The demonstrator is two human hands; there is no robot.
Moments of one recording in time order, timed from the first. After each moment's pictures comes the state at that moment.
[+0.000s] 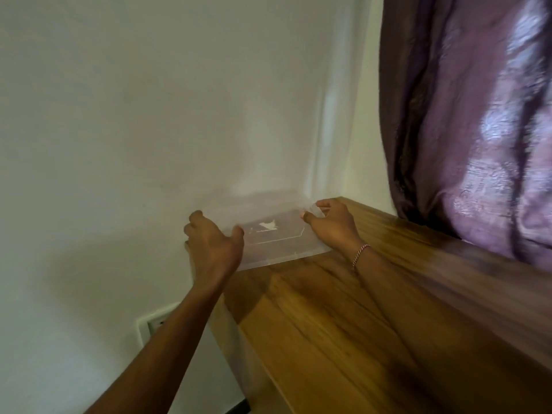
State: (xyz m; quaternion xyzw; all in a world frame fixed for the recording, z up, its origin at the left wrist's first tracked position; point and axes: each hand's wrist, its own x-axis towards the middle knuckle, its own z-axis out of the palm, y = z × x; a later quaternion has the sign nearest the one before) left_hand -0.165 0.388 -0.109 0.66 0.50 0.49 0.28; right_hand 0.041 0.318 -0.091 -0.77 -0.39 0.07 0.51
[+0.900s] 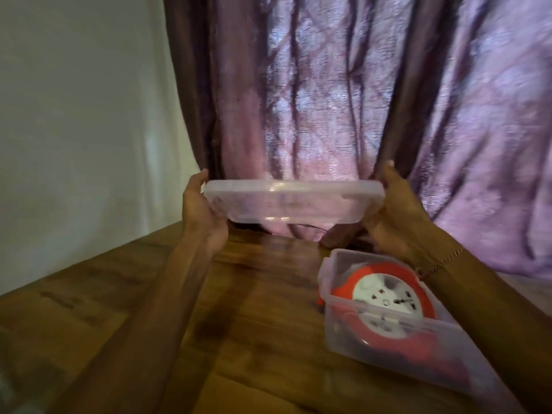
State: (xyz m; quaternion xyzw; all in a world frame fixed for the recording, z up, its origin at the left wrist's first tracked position) left_hand -0.055 0.149 0.013 0.36 -0.01 0.28 0.89; right_hand 0.024 -0.104 0.035 -0.55 -0.16 0.04 0.82
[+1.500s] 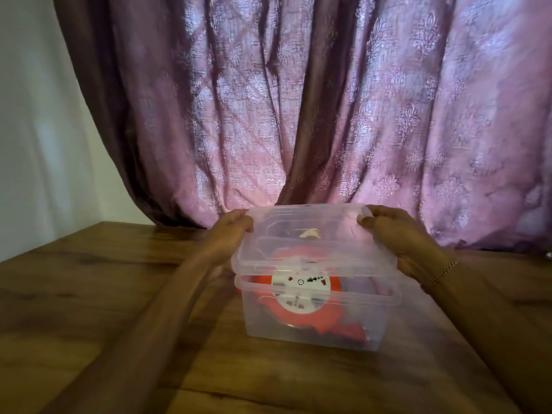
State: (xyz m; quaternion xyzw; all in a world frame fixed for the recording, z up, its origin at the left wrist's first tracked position) left_hand -0.006 0.027 -0.032 0.77 0.02 0.13 0.63; right_hand 0.018 -0.255 -0.012 -0.77 -0.02 -0.11 0.63
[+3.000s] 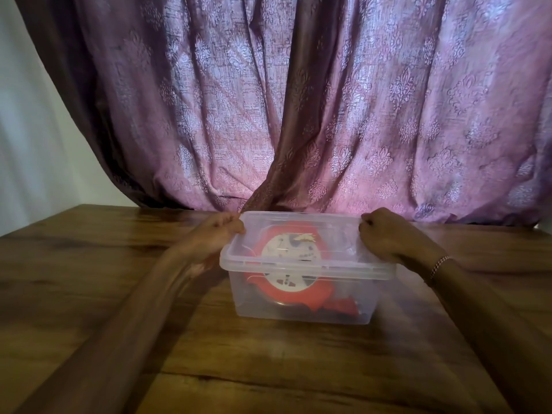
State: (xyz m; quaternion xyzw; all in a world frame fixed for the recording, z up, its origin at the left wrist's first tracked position) left_hand 0.004 0.035 -0.071 0.74 0.00 0.03 0.67; right_hand 0.016 -0.267 -0.044 -0.98 -0.05 -0.11 0.19
